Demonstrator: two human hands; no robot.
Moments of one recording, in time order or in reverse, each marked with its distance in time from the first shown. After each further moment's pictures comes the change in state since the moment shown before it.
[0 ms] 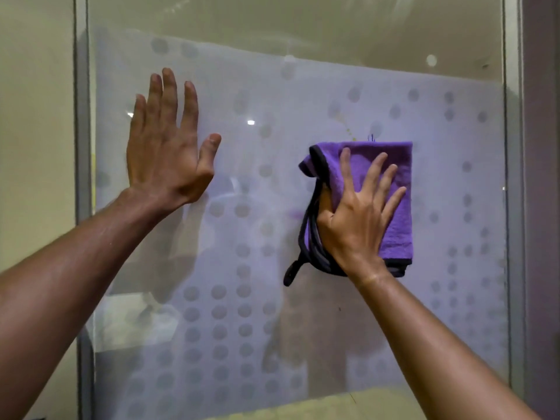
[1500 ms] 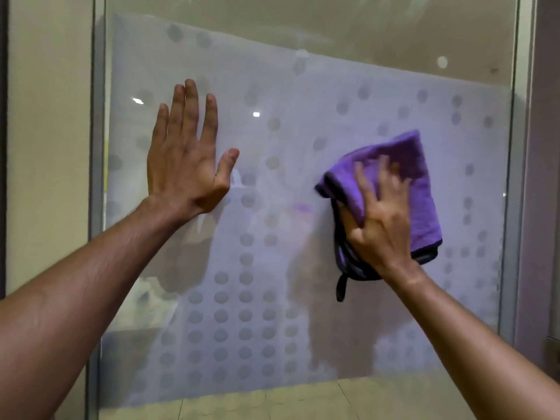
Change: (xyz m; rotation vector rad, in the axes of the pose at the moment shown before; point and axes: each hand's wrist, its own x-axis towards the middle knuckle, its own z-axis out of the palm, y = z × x) left_hand -0.028 0.012 -0.001 -0.017 -0.015 0.021; right_hand 0.003 0.055 -0.005 0.066 0.029 -0.376
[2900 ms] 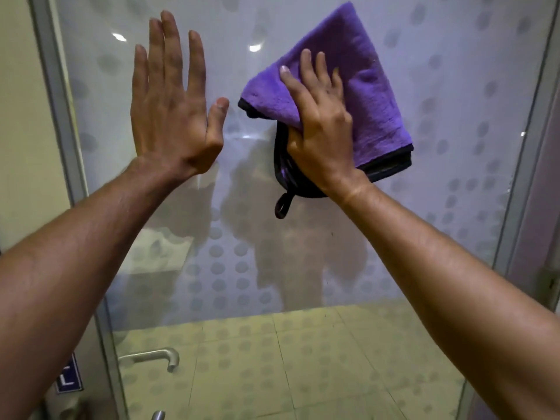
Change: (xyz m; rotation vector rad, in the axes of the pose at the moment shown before) left_hand -0.034 0.023 0.003 0.052 -0.026 0.002; right_hand 0.029 -0.079 0.014 0.201 0.081 -0.142
